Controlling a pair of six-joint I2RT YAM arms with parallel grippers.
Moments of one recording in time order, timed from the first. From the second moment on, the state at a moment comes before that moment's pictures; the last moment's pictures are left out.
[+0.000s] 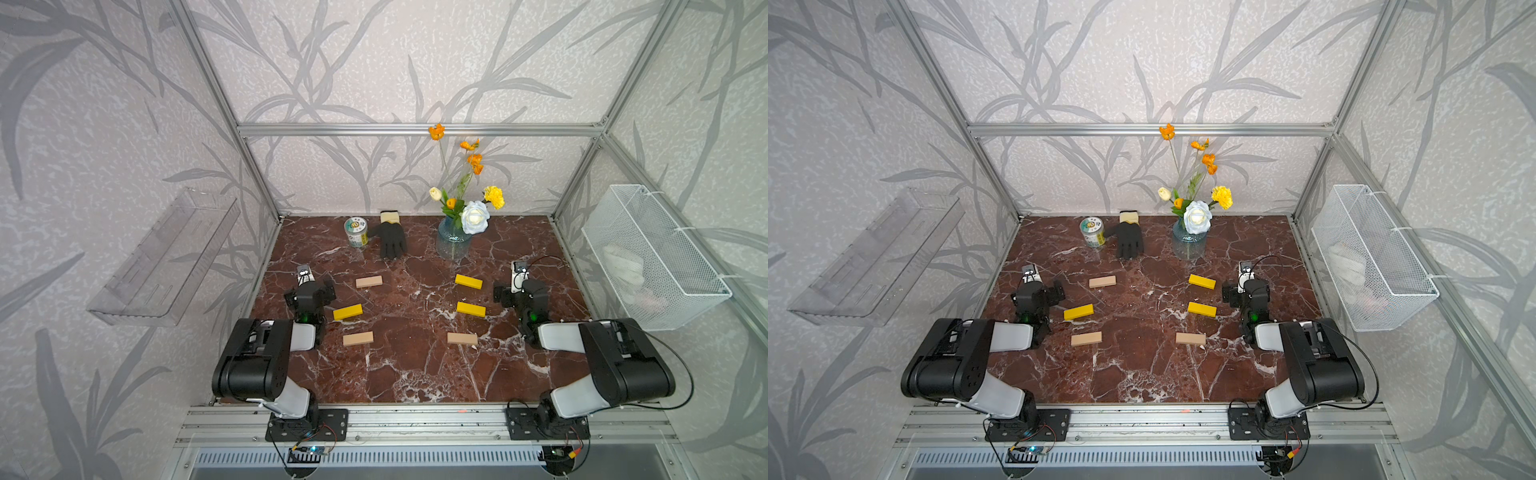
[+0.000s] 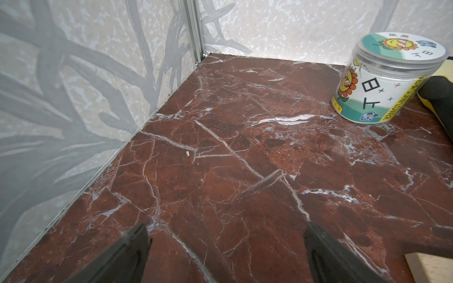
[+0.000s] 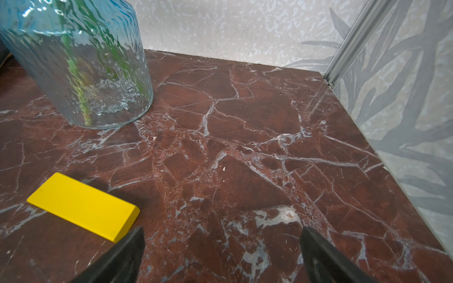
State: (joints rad) left arm -0.01 1.54 0.37 0.75 -0.38 -0.09; right arm 0.12 1.52 0.38 0.72 0.17 -0.05
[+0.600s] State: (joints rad) left arm -0.06 1.44 0.85 0.05 -0.17 -0.13; right arm 0.19 1.81 1.32 -0.15 -0.42 -0.42
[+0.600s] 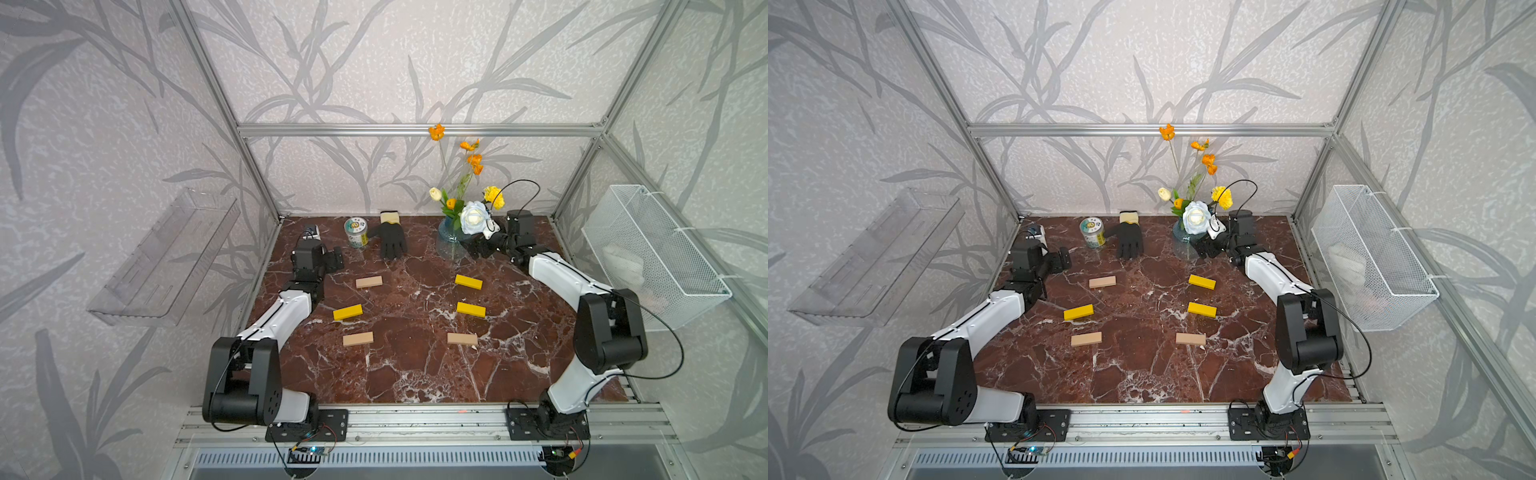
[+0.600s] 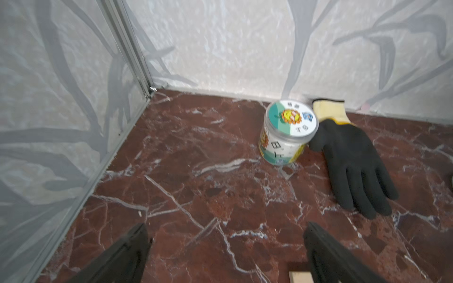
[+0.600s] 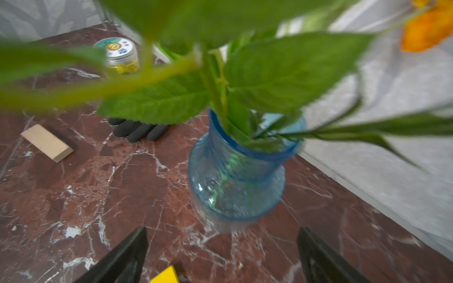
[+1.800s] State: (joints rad) left arm -0.07 1.57 0.97 -0.12 -0.09 -0.15; right arm 0.25 2.11 1.52 -0.70 -0.16 -0.71
